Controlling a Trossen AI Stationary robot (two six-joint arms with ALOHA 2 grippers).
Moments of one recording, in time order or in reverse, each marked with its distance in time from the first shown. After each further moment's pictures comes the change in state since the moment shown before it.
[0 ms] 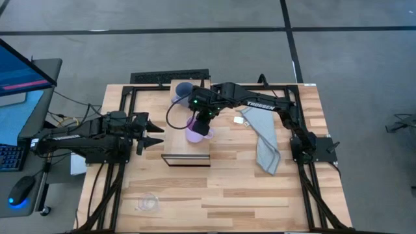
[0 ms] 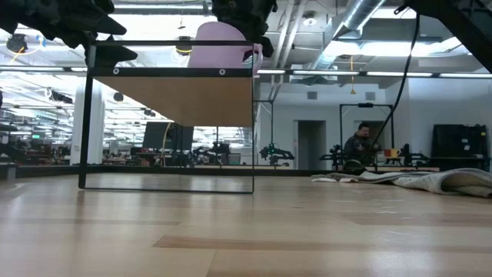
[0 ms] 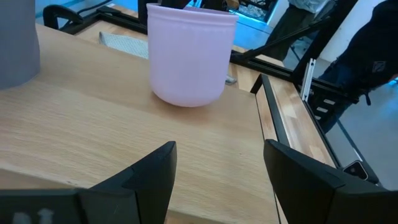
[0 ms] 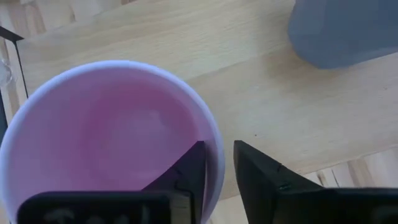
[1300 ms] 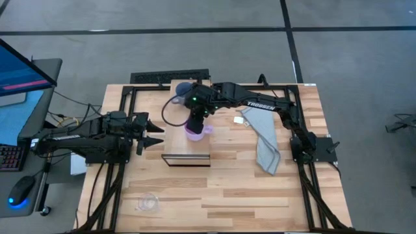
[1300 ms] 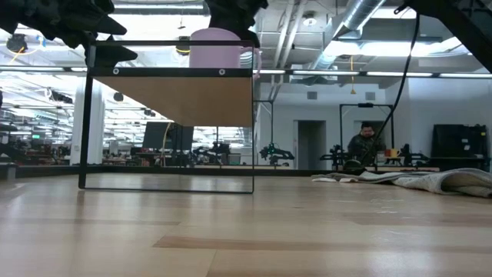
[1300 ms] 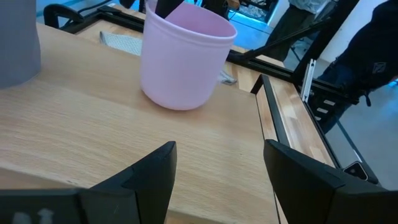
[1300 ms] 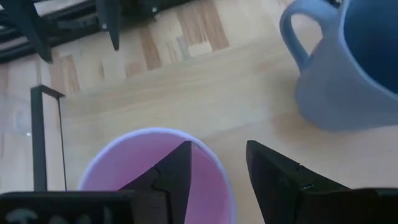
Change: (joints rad) left arm 0.000 0.000 0.000 0.000 -0.002 -0.005; right arm 0.003 0.000 0.008 0.167 -0.015 -0.008
